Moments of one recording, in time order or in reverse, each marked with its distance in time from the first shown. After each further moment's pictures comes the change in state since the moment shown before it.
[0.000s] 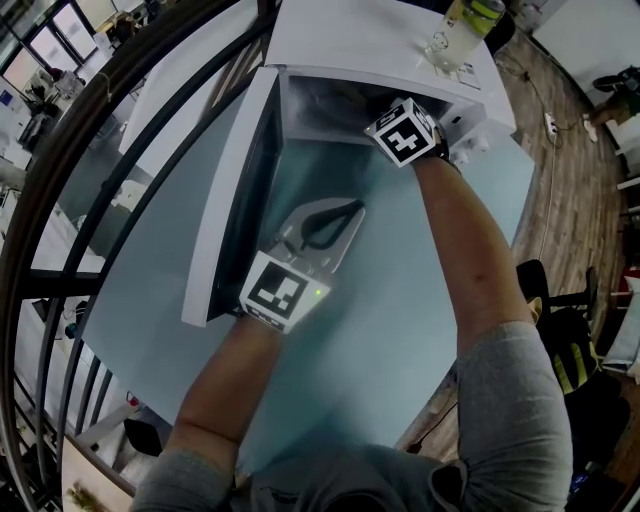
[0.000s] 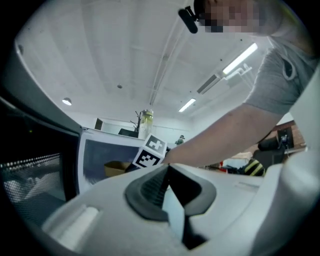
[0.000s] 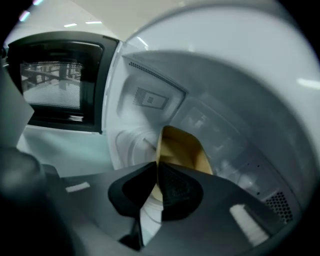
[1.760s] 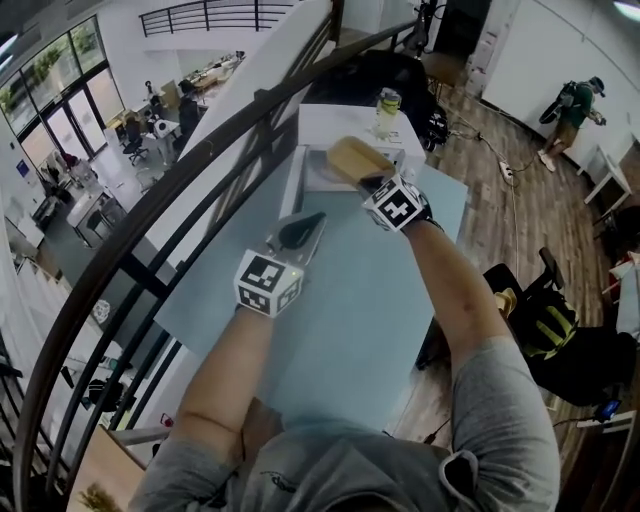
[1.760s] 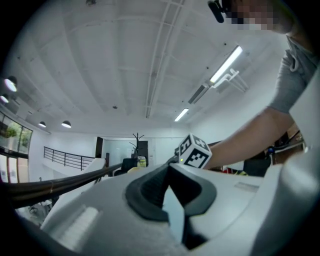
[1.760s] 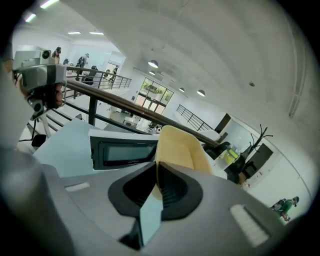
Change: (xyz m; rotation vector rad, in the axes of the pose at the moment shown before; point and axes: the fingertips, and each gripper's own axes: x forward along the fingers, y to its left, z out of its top) left arm -0.272 -0.159 0.279 0.130 -0.060 0.029; right arm -0.427 0.179 0.147 0.026 -0.091 -0.033
